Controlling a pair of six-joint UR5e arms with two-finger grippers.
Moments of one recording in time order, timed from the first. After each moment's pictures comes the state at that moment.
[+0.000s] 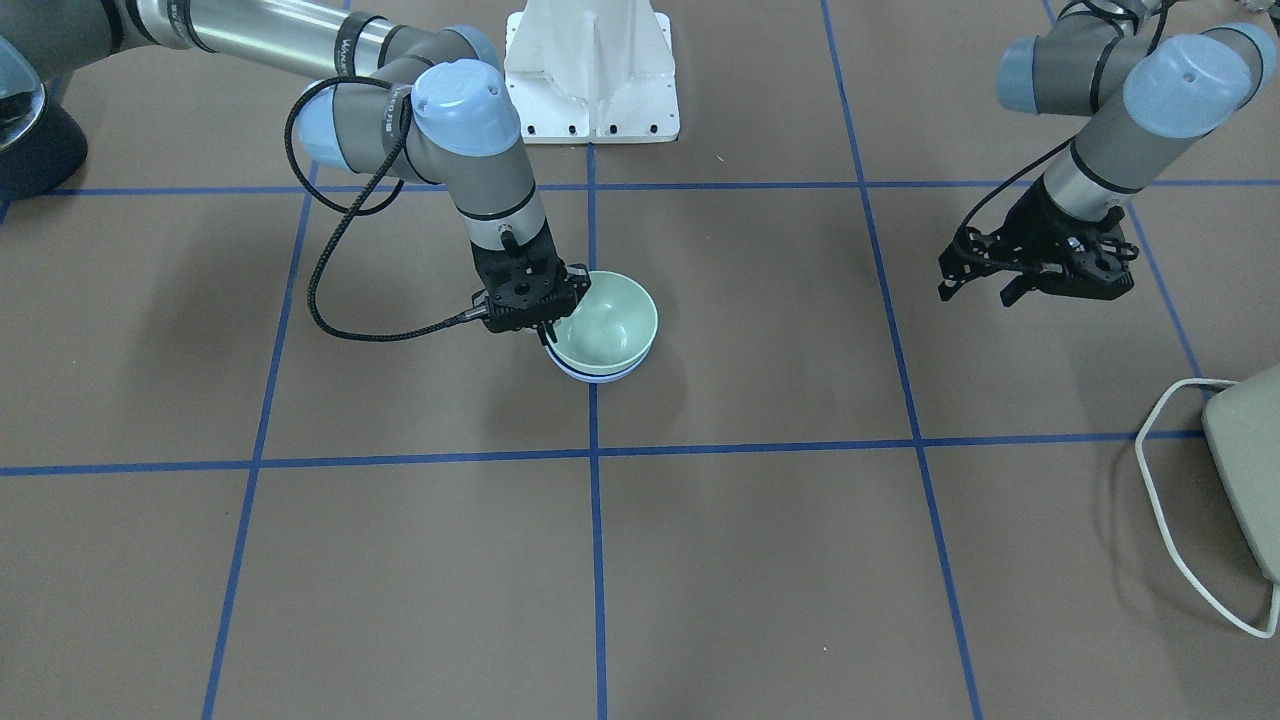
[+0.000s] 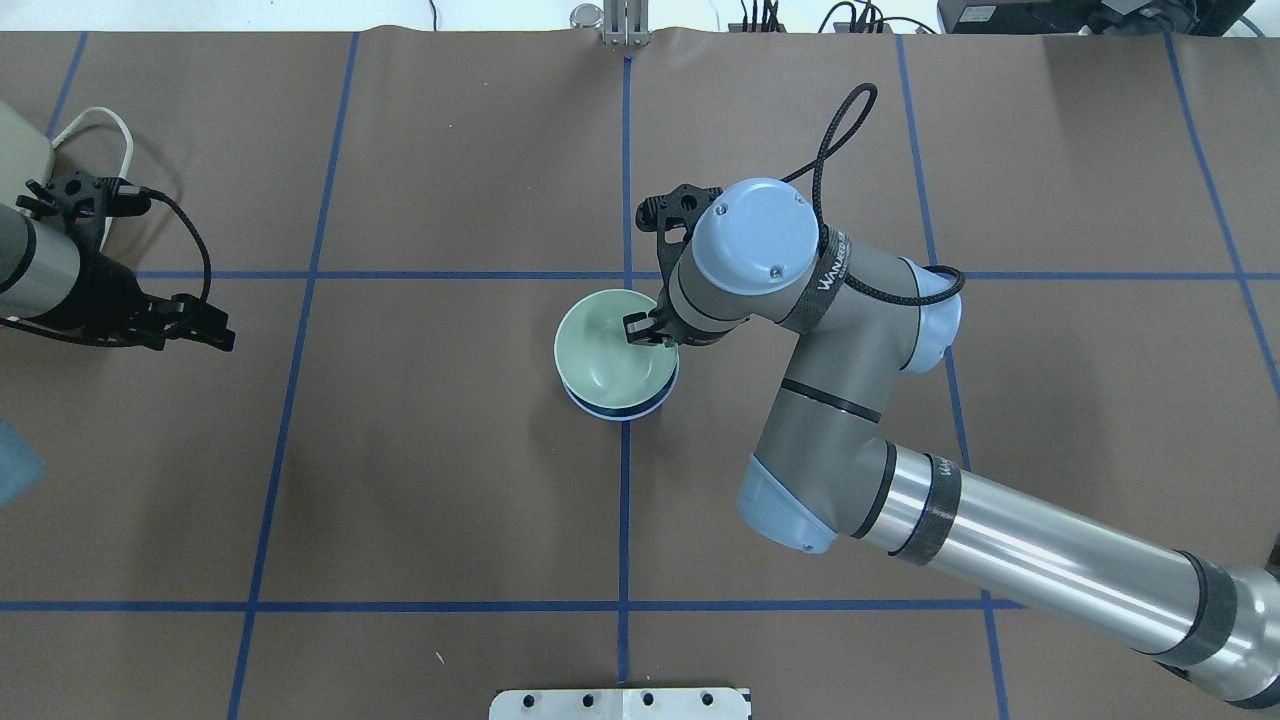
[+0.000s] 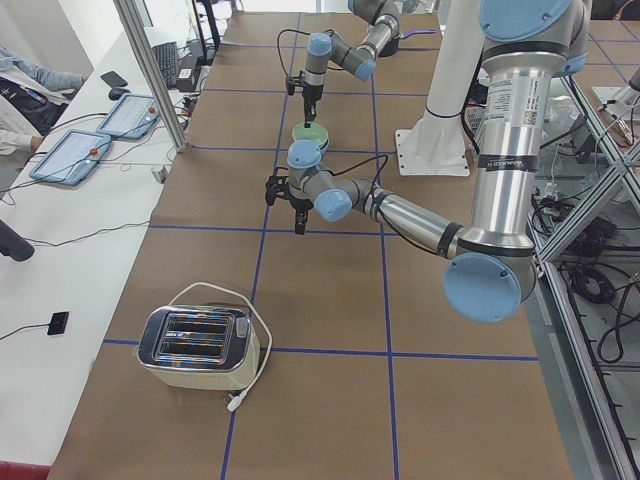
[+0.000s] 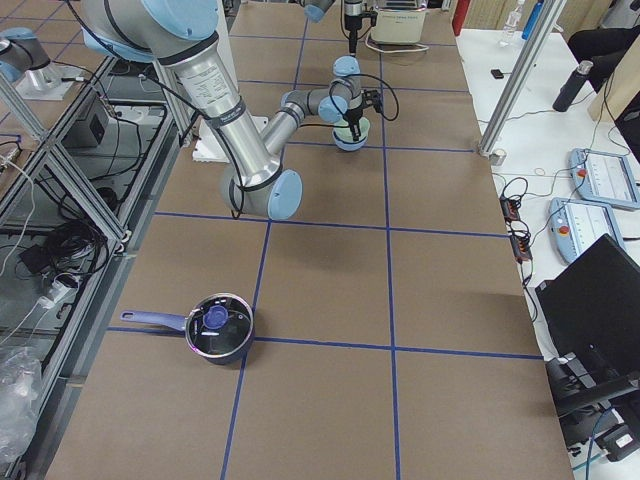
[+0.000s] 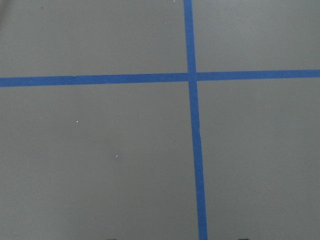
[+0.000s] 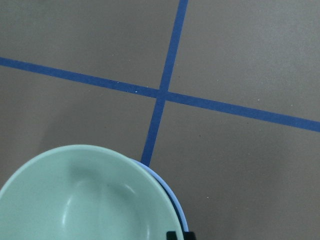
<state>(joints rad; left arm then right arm) -0.91 -1.63 -1.86 -1.98 -2.18 -0.89 0.55 -0.87 1.59 -1.39 1.83 1.00</state>
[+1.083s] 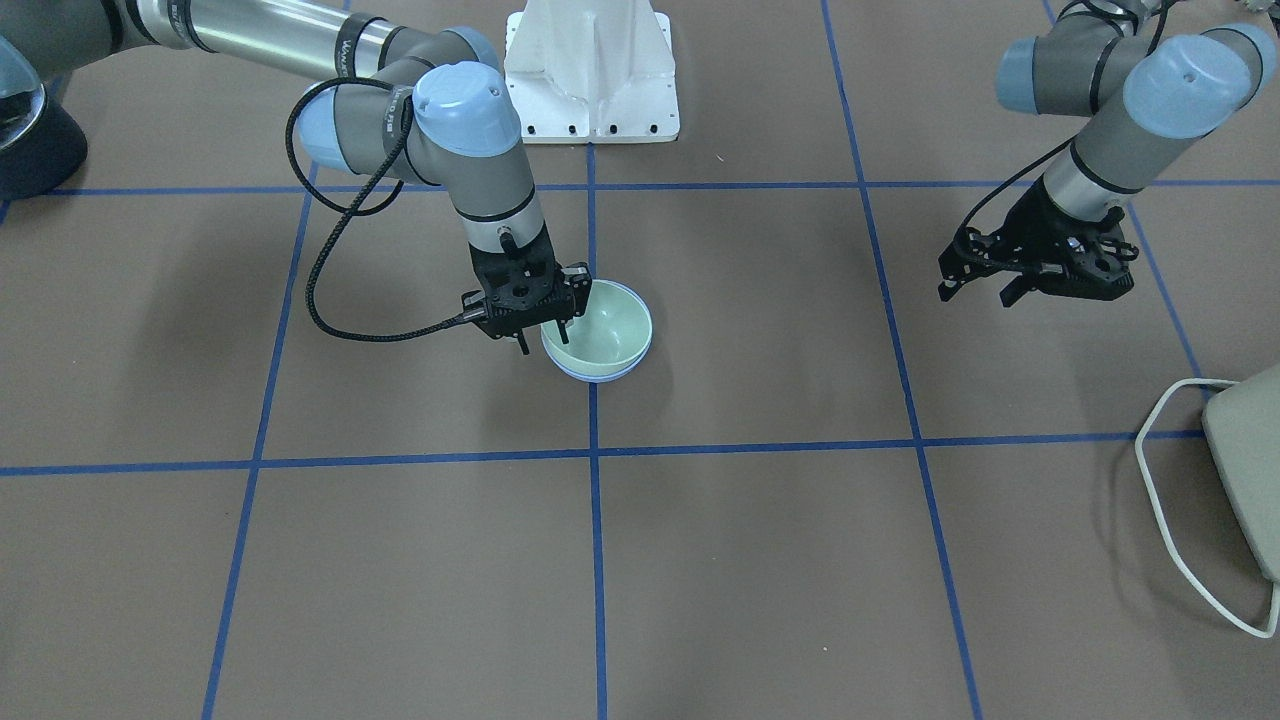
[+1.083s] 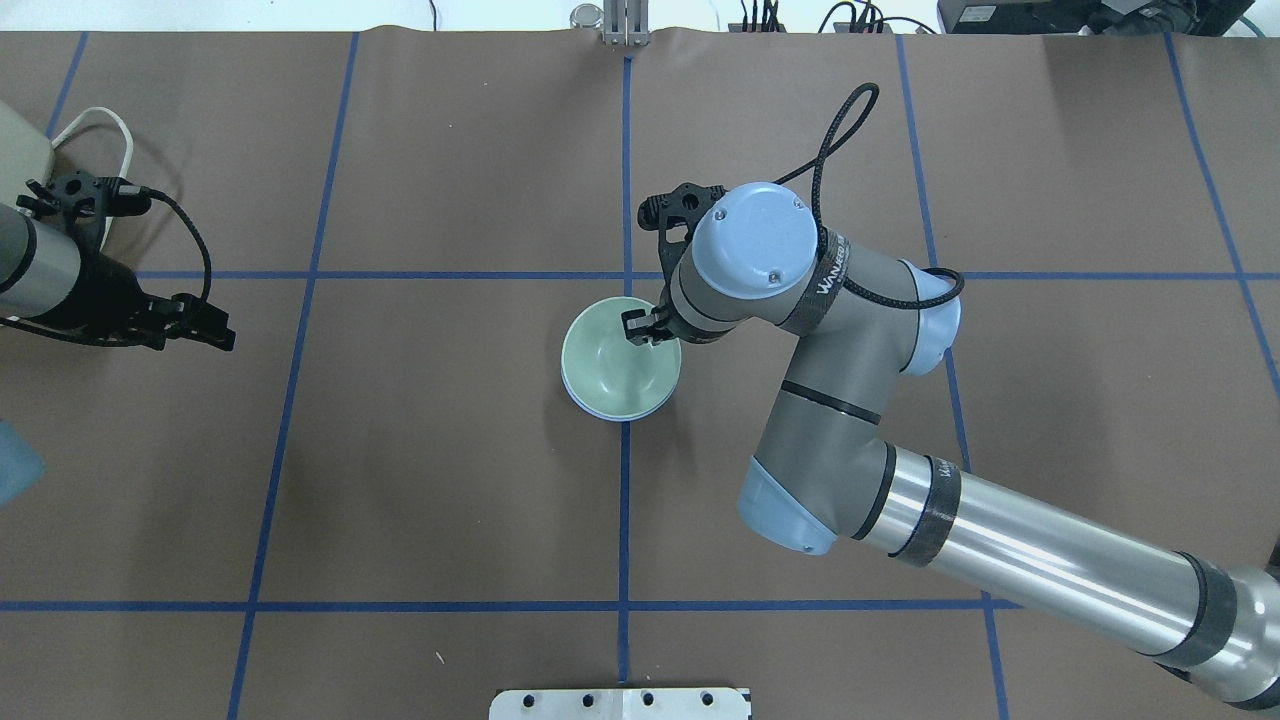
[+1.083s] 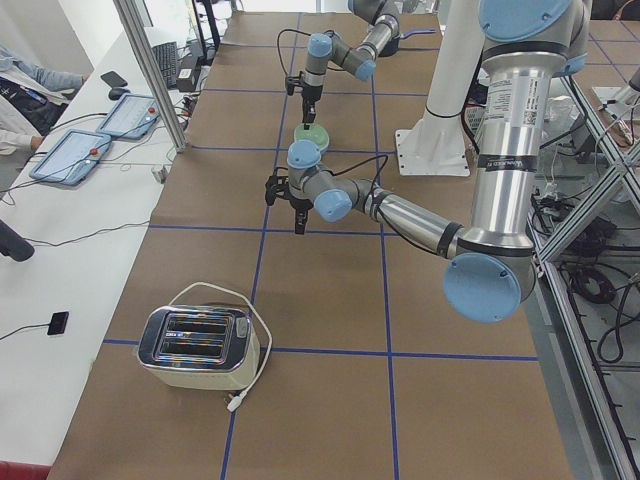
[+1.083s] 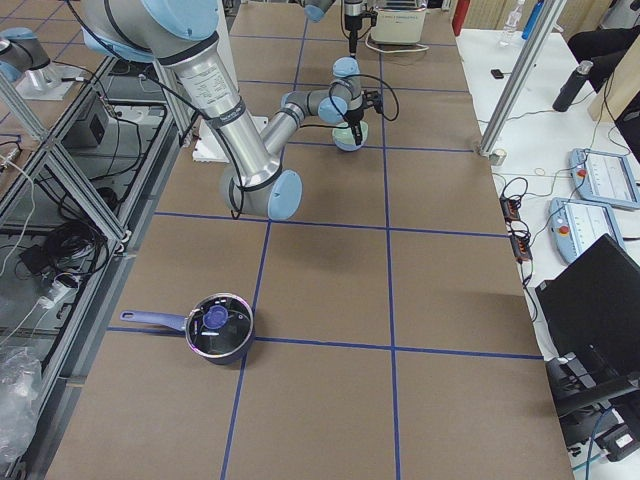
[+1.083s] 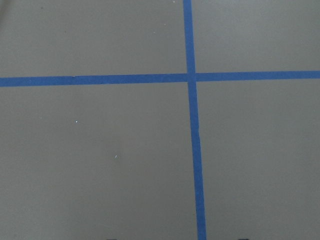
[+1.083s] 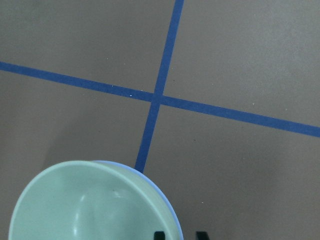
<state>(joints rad) -0.91 -1.63 -1.85 -1.98 -2.17 -0.89 0.55 -0.87 1.59 -1.39 1.80 0.99</state>
